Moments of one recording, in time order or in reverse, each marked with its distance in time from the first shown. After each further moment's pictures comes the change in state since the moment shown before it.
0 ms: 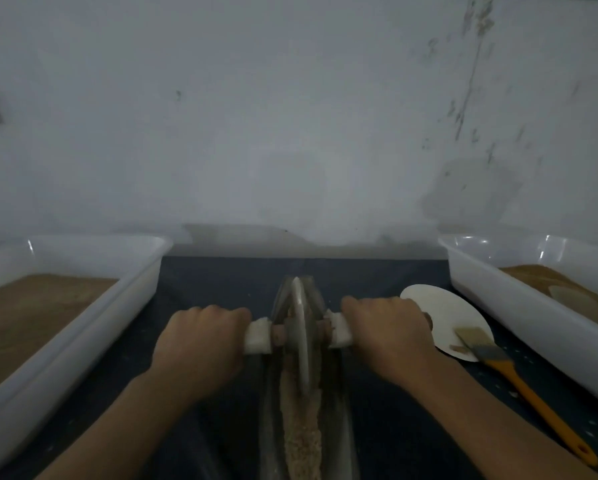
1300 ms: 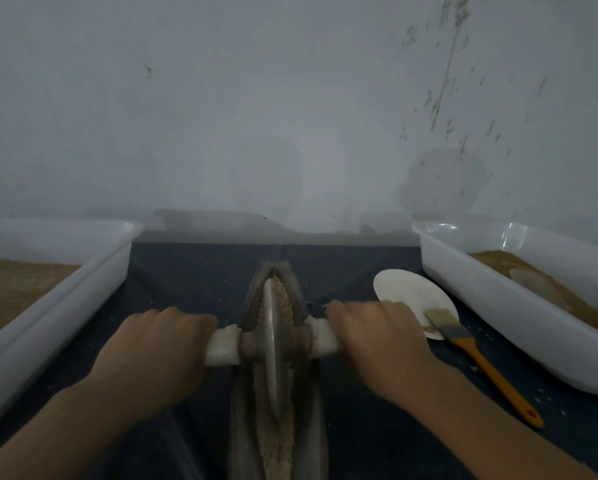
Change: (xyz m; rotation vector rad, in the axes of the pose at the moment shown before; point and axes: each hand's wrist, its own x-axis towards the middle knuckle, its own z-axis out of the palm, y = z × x) left_hand -0.026 -0.003 -0.014 -0.003 -0.128 0.028; right_hand -0.039 -0.002 -0.012 -0.012 0.128 -0.079
